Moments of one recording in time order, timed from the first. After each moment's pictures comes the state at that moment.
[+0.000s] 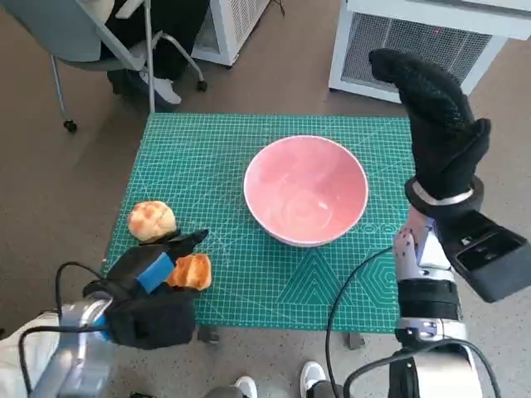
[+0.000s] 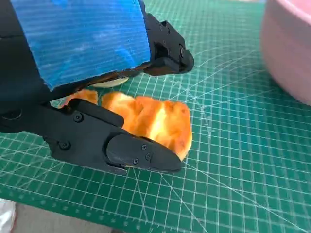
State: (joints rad) left arm -0.03 0.60 -0.18 -0.25 0.61 0.28 -0.43; right arm -0.83 -0.13 -0.19 0.65 0.31 -0.92 0.53
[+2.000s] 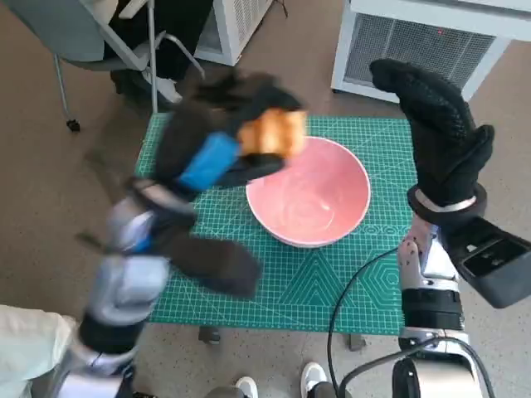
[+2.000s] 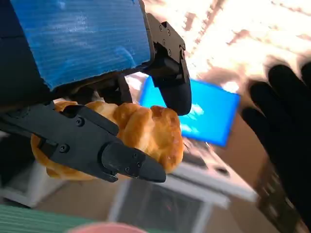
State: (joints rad) left arm -0.76 0.31 -0.27 -0.03 0.61 0.01 -0.16; right arm -0.78 -0.14 -0.18 0.57 0.35 -0.85 0.54
